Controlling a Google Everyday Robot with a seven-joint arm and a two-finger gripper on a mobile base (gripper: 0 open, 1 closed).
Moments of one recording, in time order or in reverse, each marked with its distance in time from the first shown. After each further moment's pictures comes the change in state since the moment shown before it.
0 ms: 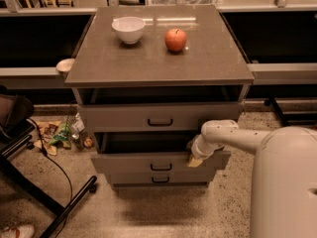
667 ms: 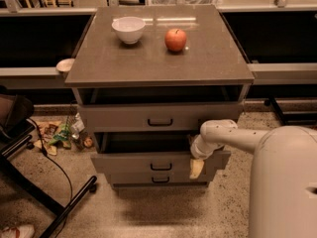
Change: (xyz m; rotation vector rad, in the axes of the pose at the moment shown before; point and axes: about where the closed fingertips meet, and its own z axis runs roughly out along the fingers) arm 0.000 0.002 0.002 -0.010 0.005 0.001
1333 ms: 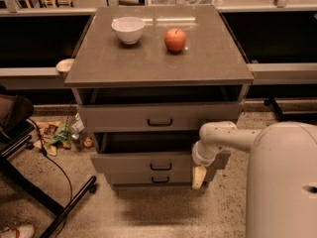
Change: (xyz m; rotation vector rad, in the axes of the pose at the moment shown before) arm 0.008 0.044 -0.005 -0.133 0.064 0.080
